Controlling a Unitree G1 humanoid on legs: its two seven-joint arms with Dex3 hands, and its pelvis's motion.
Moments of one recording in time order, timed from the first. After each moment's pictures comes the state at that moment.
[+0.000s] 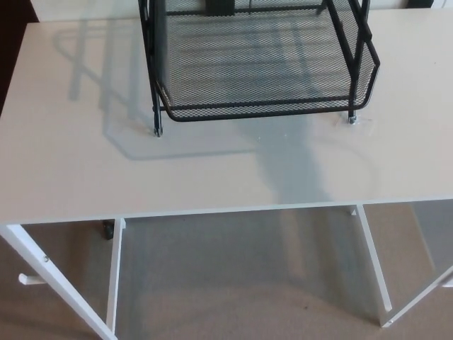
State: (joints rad) left_arm 0.02 0.73 0.30 1.22 -0.12 -0.01 -0.24; right_arm -1.18 -0.67 0.11 0.61 -0.53 -0.01 -0.07
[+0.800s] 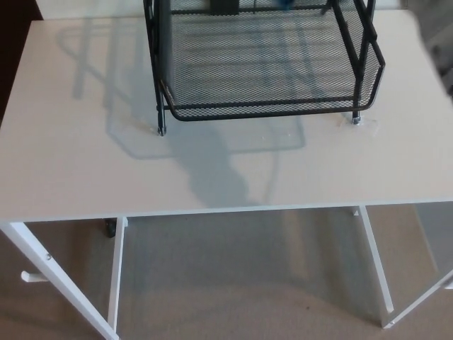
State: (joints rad) left_arm 0.00 0.72 0.30 1.22 -0.12 -0.01 -0.24; right_arm -1.25 -0.34 0.40 0.86 -0.50 0.01 0.23
